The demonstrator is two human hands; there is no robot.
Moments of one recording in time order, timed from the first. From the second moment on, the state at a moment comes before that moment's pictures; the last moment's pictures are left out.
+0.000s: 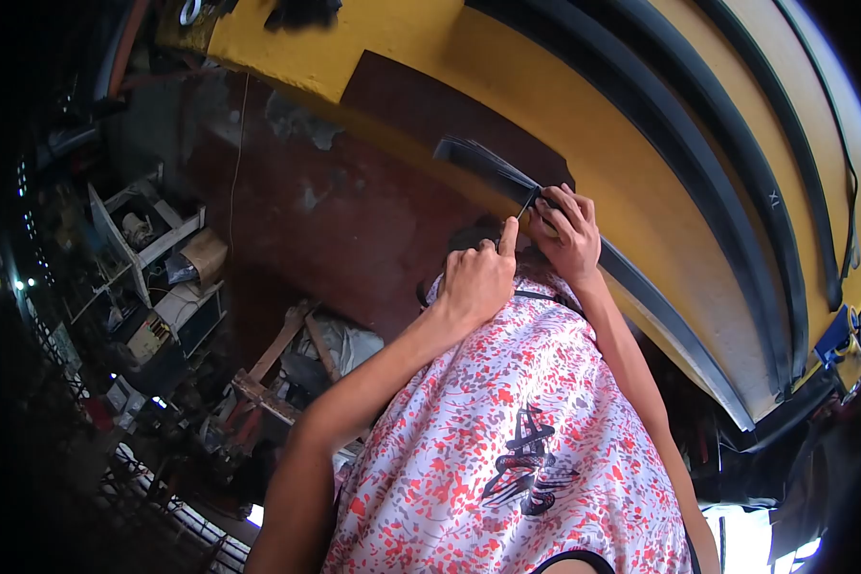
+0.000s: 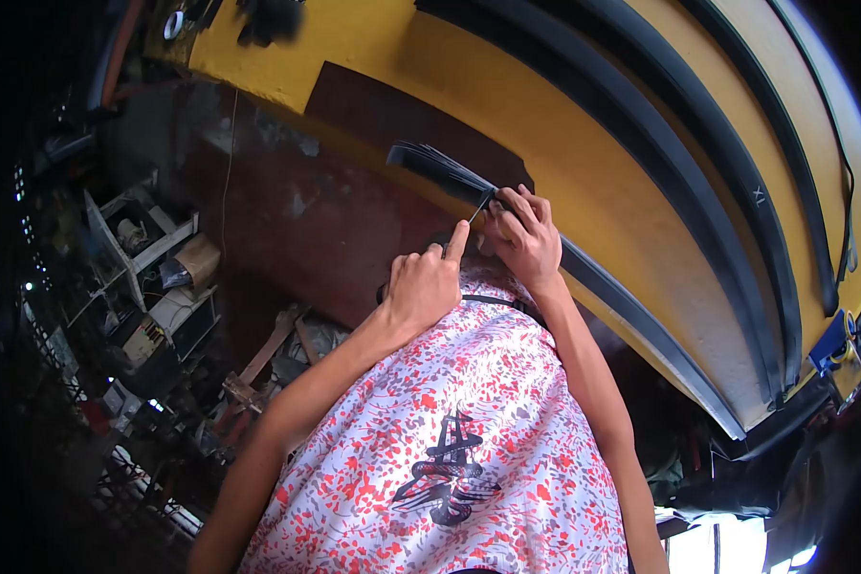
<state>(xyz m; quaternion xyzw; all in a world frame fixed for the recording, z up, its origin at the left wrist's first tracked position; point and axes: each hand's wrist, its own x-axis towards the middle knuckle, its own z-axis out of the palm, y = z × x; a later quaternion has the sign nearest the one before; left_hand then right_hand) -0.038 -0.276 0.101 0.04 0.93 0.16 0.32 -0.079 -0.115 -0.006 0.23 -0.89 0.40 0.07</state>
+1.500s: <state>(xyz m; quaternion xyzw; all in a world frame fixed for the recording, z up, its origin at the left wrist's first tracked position) -0.086 -0.260 0.094 0.05 0.95 0.20 0.25 -0.084 -0.115 -0.007 0.22 -0.89 0.38 0.07</state>
